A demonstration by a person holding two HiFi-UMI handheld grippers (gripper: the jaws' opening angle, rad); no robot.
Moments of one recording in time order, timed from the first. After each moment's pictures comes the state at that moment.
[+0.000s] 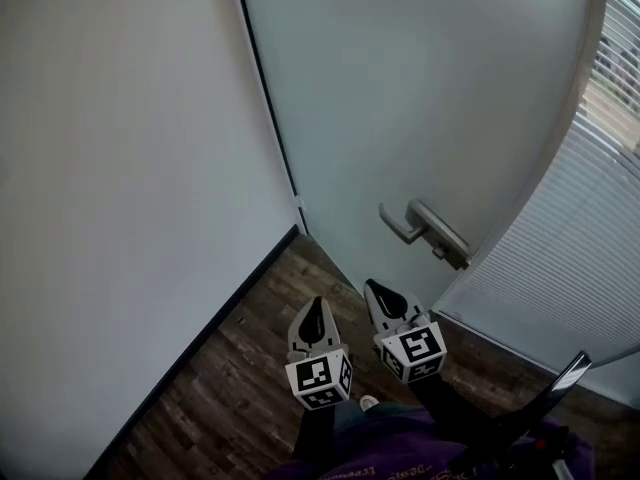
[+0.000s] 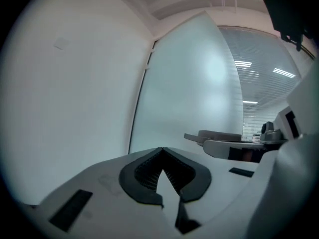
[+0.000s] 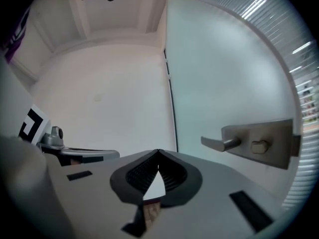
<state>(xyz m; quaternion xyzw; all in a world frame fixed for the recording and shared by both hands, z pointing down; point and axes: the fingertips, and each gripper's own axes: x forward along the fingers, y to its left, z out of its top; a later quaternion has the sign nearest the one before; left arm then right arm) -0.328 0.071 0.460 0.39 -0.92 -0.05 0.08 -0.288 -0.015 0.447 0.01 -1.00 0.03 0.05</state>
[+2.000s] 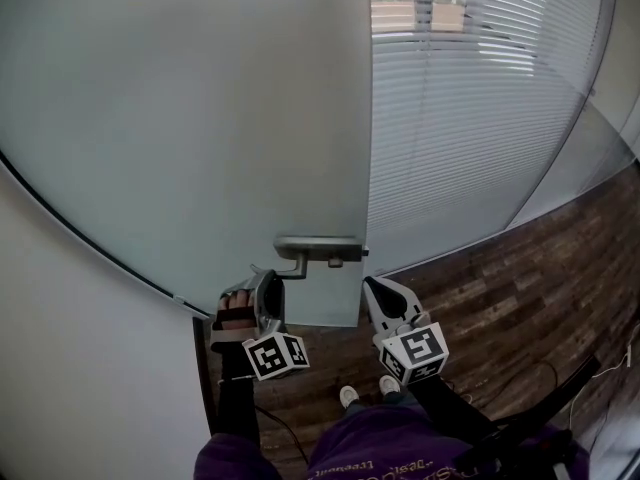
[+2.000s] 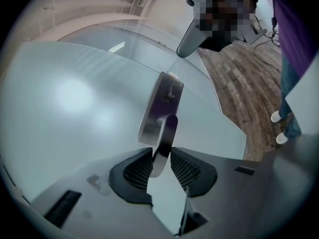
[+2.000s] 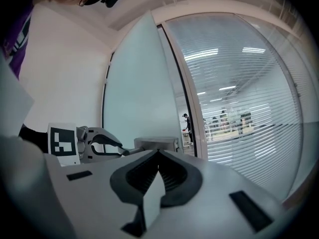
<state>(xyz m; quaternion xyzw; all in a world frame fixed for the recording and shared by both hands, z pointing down) -0.338 -0.148 0.468 0.64 -0.47 0.53 -0.31 -0.178 -0.131 0.438 0.44 -0.90 0.06 0.01</state>
